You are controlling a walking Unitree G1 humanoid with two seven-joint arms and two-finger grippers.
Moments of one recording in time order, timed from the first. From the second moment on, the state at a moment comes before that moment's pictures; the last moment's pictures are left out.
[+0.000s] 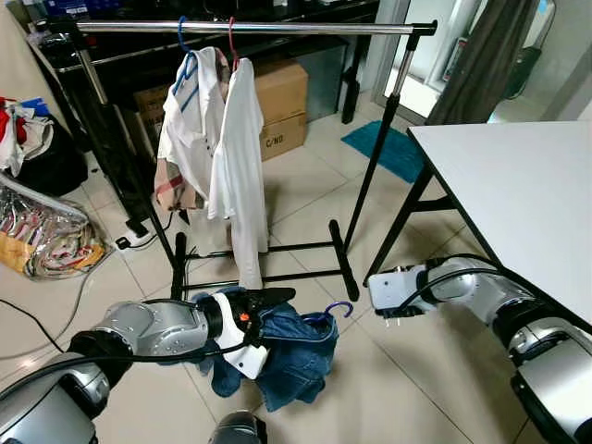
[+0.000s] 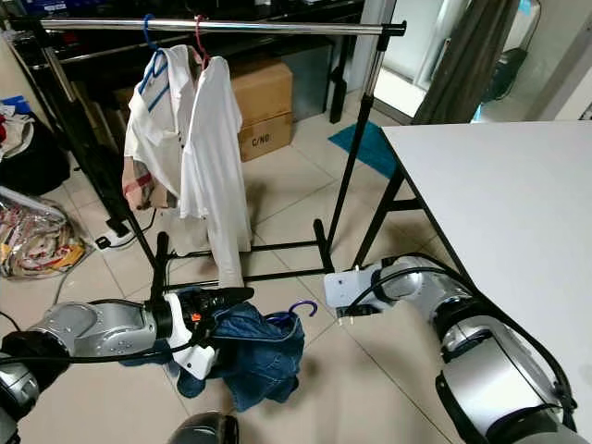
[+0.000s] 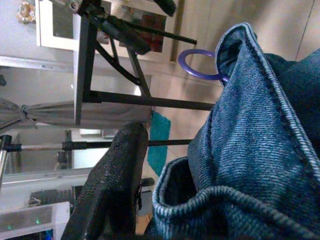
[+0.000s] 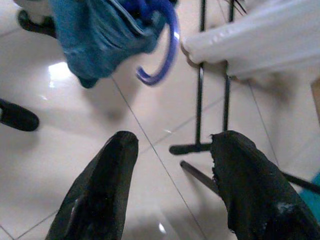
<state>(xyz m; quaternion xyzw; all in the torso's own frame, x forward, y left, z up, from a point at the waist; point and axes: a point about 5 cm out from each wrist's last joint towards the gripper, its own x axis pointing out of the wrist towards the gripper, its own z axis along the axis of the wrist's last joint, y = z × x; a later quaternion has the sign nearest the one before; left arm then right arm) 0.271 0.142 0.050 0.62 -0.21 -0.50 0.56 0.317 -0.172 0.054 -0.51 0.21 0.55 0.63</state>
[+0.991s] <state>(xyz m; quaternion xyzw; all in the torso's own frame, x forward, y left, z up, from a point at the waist) 0.275 0.136 0.059 0.63 -0.23 -0.50 0.55 0.304 -0.152 0.037 -0.45 0.23 0.59 0.63</state>
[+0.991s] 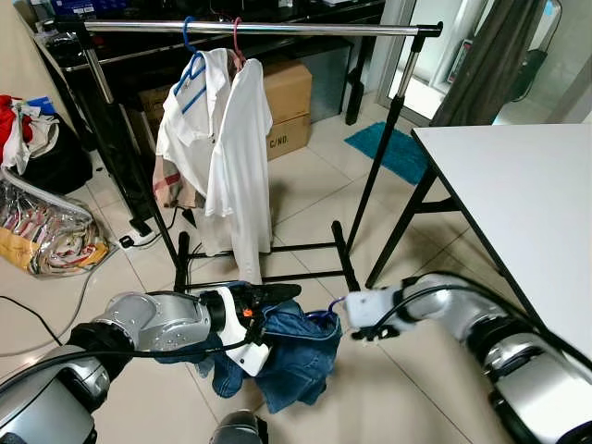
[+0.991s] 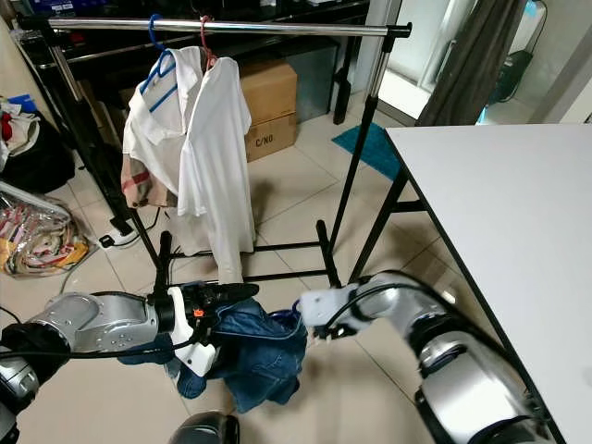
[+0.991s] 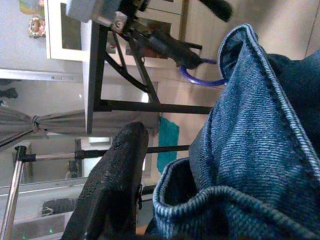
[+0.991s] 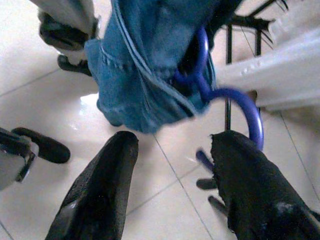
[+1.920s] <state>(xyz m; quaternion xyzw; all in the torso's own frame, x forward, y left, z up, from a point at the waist) 0.275 0.133 0.060 0.62 -0.24 -0.51 0.54 0.308 -0.144 0.042 -0.44 0.23 0.59 0.64</state>
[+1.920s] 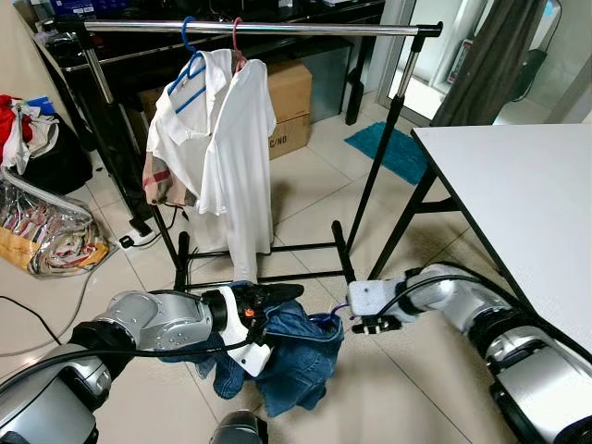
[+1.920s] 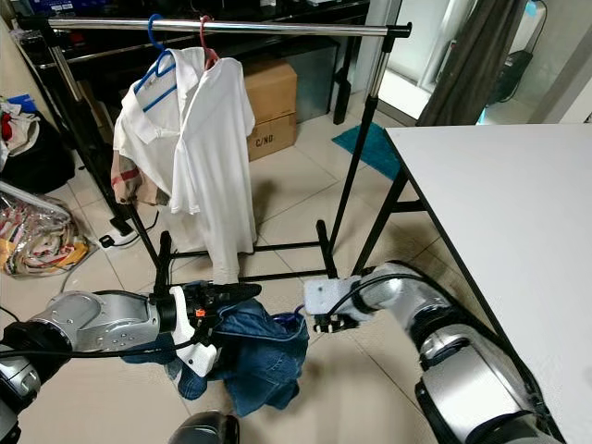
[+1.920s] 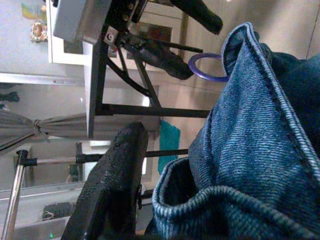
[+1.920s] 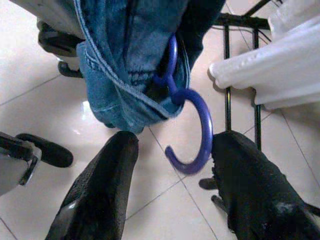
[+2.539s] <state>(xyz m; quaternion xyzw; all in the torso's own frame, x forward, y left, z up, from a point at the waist) 0.274 0.130 0.062 0.62 -0.25 -0.51 0.54 0.308 -0.128 0.039 -0.45 0.20 0.58 0.65</state>
